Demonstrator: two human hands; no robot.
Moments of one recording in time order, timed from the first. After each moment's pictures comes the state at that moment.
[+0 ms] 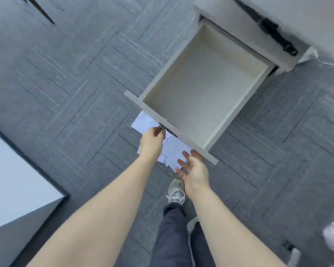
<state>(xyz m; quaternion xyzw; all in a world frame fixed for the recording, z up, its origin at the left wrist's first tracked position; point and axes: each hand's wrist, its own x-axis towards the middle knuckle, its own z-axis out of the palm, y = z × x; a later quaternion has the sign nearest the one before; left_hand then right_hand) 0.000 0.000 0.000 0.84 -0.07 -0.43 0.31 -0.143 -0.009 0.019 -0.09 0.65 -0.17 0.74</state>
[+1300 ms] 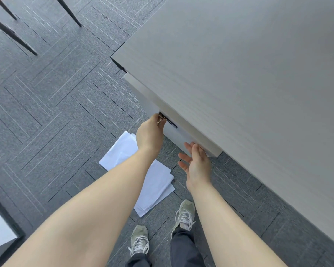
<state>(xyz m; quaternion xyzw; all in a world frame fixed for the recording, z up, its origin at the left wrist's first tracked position) -0.030 -0.330 -0.019 0.91 -0.29 -0.20 0.19 -0.183 -0.339 -0.004 -0.27 0.61 -0.19 0.72</state>
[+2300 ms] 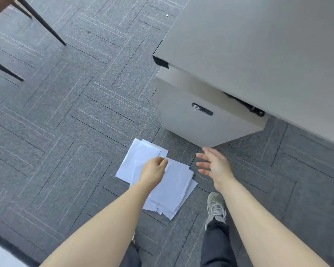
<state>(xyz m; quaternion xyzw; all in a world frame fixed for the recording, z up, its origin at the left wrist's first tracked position) 0.045 -0.155 -0.050 0.80 -0.22 -0.53 0.19 -0.134 -0.250 -0.007 -0.28 0.67 -0.15 0.67</state>
